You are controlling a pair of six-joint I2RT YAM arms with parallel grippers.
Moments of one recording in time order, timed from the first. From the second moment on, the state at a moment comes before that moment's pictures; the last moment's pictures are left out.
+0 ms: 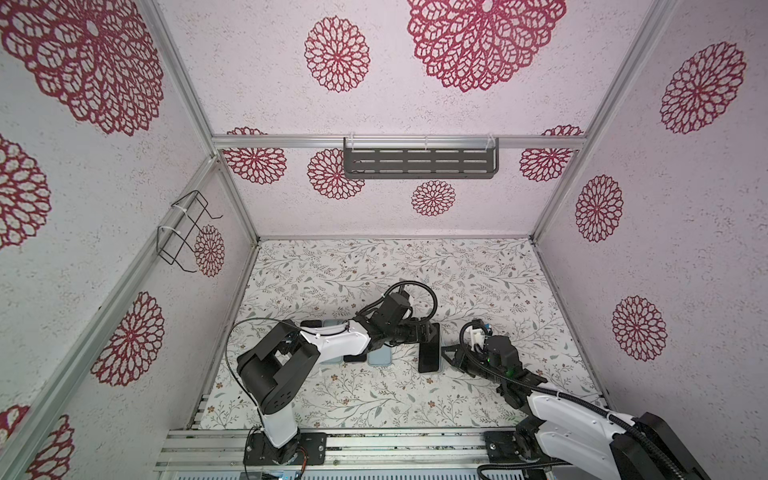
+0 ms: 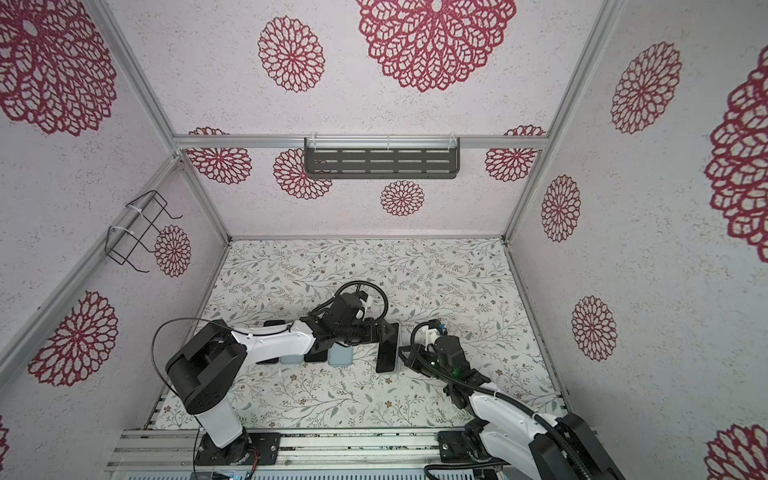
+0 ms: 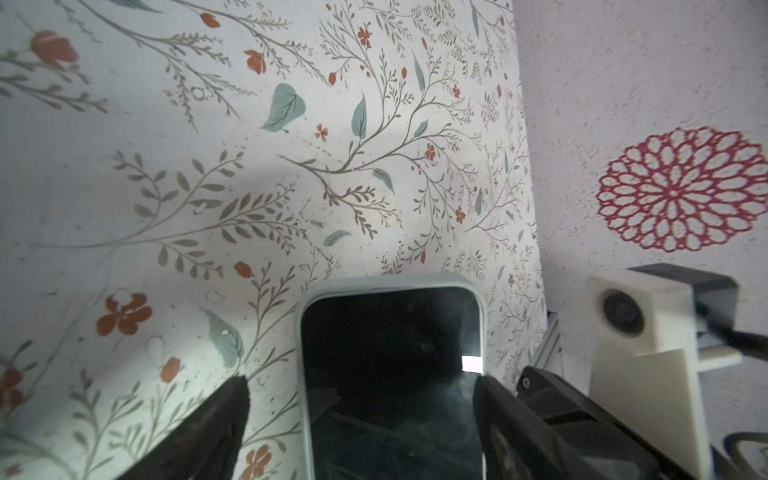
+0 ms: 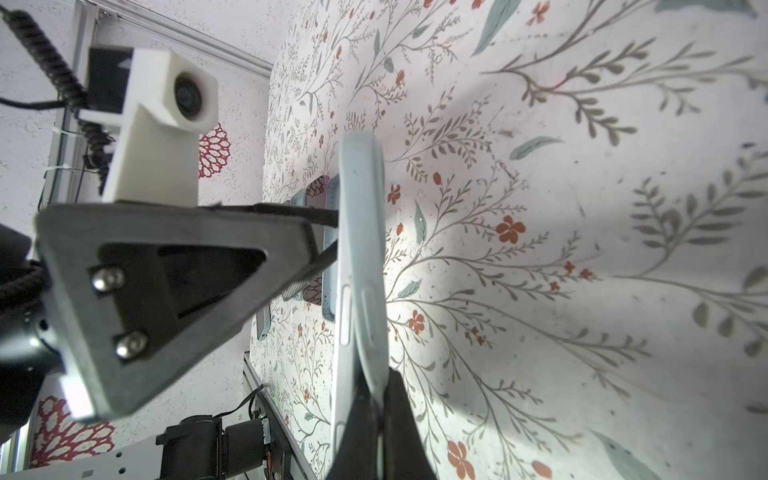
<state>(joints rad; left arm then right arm) -0.83 1.76 0.98 0.02 0.25 -0.81 0.55 1.00 0.18 0.34 -0.36 1.00</state>
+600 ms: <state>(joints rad) -0.96 1.73 1.01 -0.17 0.19 -0.73 0.55 1.01 0.18 0.33 -0.34 1.01</state>
